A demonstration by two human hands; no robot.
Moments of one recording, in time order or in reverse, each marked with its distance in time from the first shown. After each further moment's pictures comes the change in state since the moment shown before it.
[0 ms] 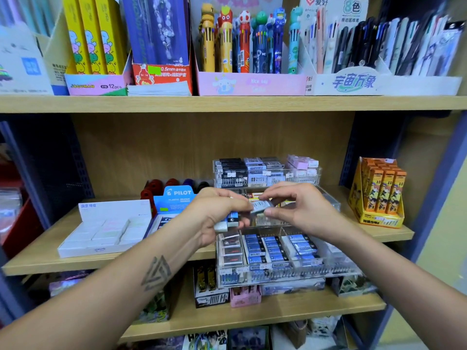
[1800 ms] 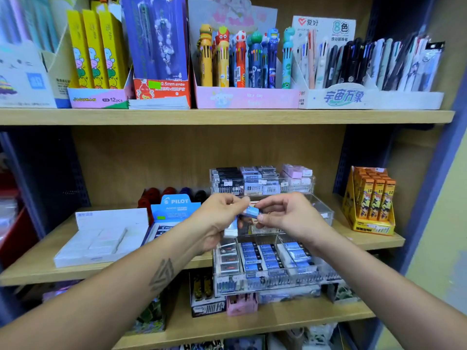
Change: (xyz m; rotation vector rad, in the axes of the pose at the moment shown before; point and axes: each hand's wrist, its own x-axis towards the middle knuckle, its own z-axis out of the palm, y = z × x) left_hand 0.017 -0.004 0.008 0.133 -0.056 0.142; right_hand 0.003 -0.009 0.012 0.447 0.079 0.294
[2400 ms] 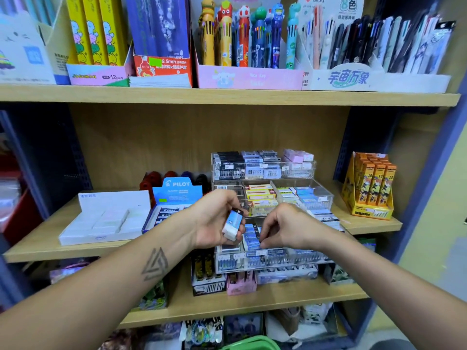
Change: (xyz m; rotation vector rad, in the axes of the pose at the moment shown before) left_hand -0.025 -0.010 -0.011 -0.215 -0.178 -0.447; right_hand -0.014 0.031 0.000 -0.719 -0.338 -0.044
